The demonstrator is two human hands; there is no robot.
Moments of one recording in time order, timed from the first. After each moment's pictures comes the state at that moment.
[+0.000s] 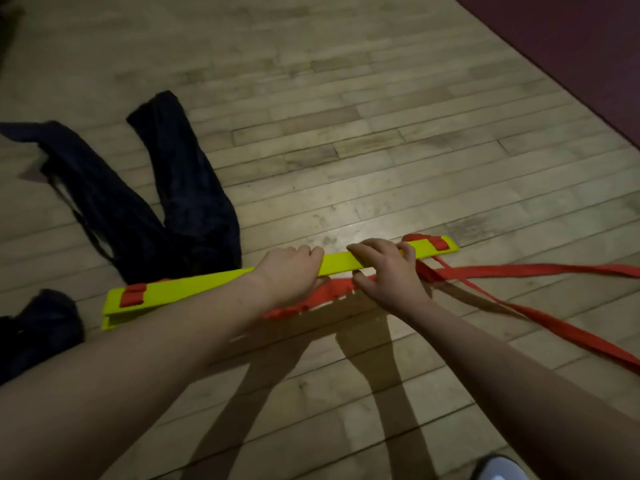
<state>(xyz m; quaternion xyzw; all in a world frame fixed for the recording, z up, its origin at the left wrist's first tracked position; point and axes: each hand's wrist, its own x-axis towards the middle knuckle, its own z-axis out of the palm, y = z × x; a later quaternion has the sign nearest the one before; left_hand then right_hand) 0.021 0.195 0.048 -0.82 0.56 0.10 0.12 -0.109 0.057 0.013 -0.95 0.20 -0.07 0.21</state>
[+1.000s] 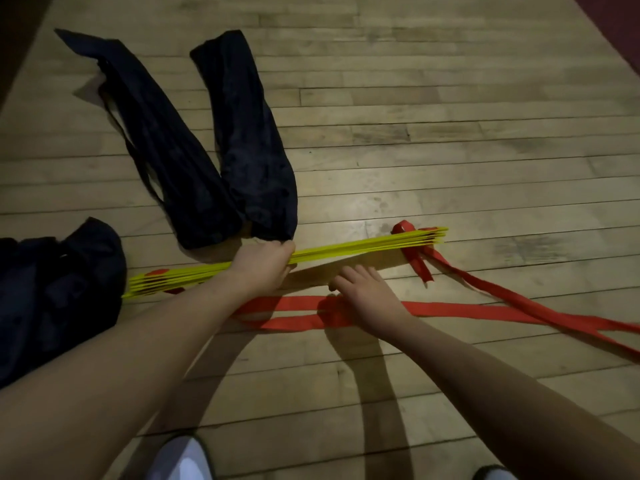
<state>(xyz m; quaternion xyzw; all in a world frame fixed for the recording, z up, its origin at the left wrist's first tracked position) 0.084 0.309 -0.014 -0.89 0.41 0.18 0.07 -0.054 0.146 -0.036 -0.99 -0.05 0.08 0.11</state>
